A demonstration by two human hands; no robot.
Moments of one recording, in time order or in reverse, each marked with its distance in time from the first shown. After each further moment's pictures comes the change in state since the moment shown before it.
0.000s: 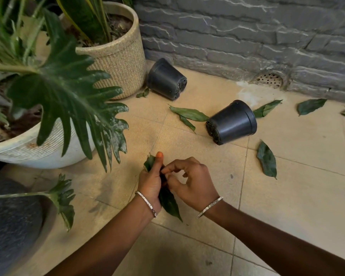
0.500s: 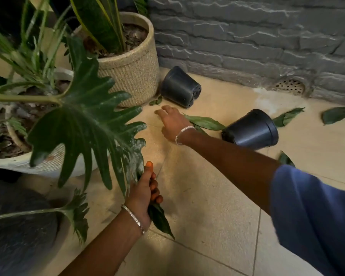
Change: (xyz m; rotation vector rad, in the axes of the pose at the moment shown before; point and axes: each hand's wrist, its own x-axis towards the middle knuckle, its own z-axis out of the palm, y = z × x) left_hand -0.003 0.044 -0.033 0.039 0.124 -0.012; right_hand 0.223 0.035 0.058 -0.602 -0.228 -0.175
